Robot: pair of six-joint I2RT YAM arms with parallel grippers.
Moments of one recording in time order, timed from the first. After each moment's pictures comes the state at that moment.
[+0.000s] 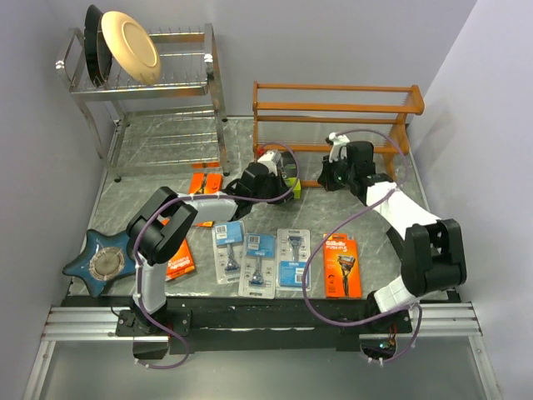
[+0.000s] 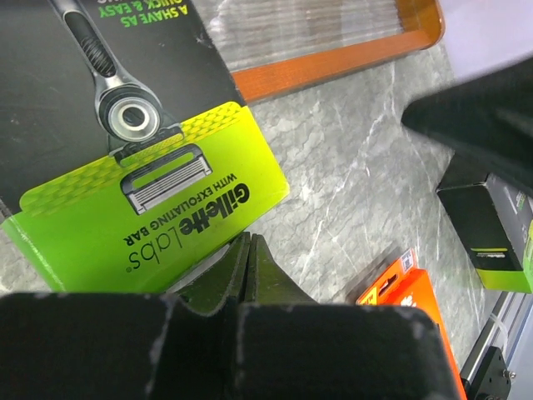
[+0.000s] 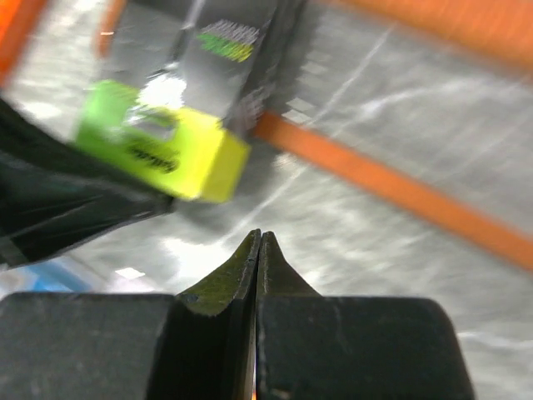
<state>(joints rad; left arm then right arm) -0.71 1.96 1.16 0.39 0.15 -0.64 0.19 1.52 1.01 -0.16 -0.31 -0.02</state>
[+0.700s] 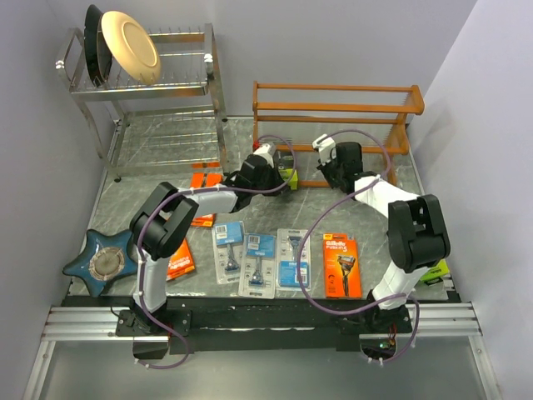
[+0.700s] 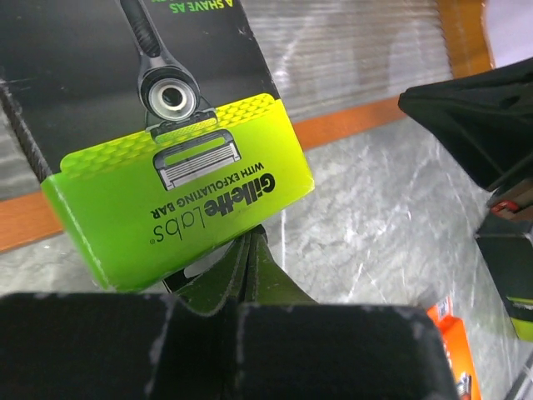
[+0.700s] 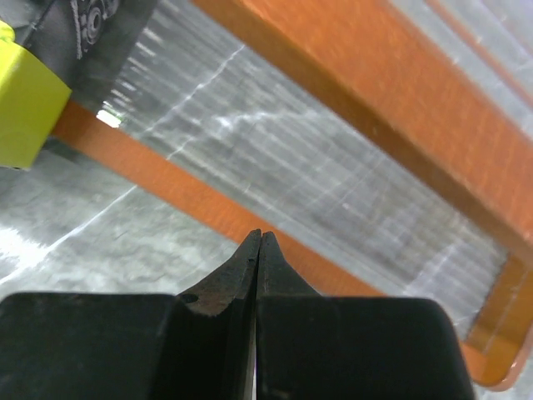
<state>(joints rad) -0.67 2.01 1.25 0.30 0.09 -0.63 0.22 1.72 1.05 -0.01 -0.04 -0.44</state>
